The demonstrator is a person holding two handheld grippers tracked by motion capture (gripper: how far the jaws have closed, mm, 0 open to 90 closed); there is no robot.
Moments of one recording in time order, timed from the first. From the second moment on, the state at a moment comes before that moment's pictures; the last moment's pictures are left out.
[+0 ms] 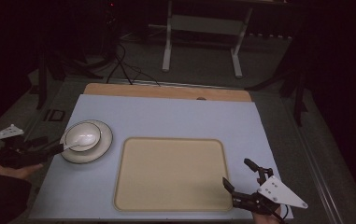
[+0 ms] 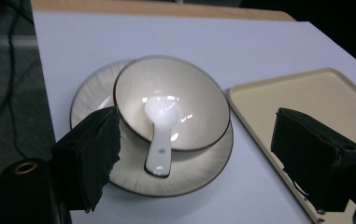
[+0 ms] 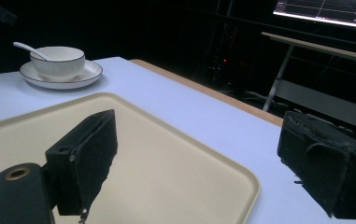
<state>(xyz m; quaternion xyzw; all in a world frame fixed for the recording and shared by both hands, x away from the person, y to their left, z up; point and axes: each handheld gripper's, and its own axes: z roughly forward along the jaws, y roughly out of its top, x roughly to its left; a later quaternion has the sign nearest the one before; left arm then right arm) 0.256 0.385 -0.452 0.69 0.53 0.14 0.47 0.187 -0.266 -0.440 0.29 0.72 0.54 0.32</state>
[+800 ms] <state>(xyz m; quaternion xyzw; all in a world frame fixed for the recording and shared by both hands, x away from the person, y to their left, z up) 0.284 0.404 -0.496 0.64 0.62 -0.01 0.45 0.190 -0.266 -0.441 0.29 0.73 0.53 0.32</state>
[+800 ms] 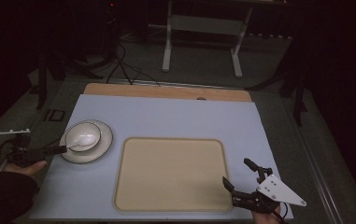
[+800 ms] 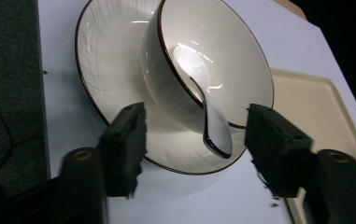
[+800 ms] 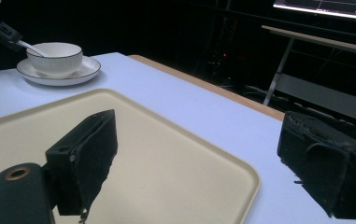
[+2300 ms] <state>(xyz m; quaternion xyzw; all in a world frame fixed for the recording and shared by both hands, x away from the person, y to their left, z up) 0.283 0.387 -0.490 0.66 0.61 -0.01 0.45 0.193 -0.264 -0.443 0.30 0.73 0.52 0.32</state>
